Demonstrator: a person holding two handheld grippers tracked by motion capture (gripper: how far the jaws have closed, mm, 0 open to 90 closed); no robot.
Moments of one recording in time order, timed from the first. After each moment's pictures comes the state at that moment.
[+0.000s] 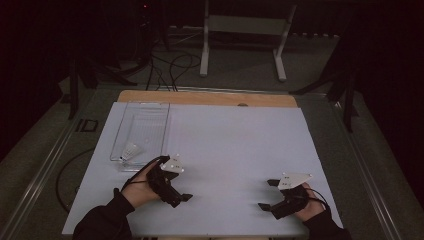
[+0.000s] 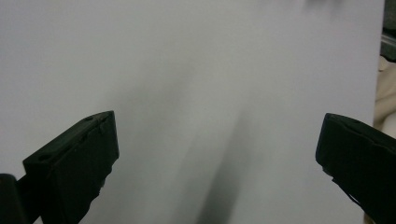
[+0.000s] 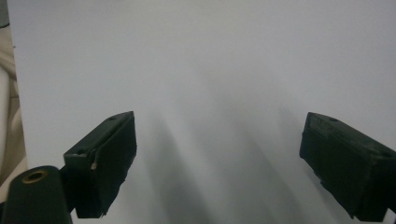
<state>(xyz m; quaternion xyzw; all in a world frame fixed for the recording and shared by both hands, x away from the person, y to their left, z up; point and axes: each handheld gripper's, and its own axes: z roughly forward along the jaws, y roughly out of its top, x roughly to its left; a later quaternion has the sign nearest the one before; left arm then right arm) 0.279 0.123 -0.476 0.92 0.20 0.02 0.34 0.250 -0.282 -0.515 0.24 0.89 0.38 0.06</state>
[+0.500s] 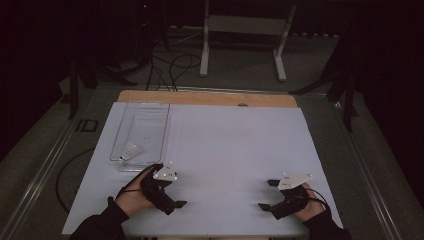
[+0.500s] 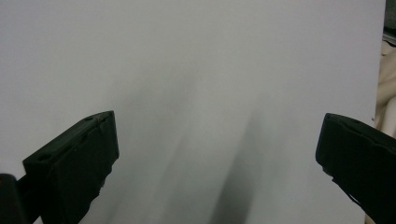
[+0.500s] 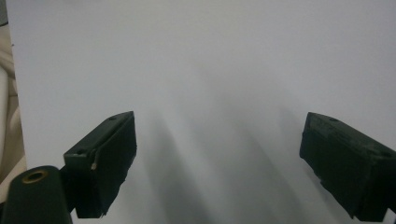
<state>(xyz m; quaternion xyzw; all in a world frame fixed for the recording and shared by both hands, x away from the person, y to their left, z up) 0.264 0.139 -0.492 0.92 0.21 0.02 0.34 0.250 -0.282 -0.516 0.24 0.89 0.38 0.06</state>
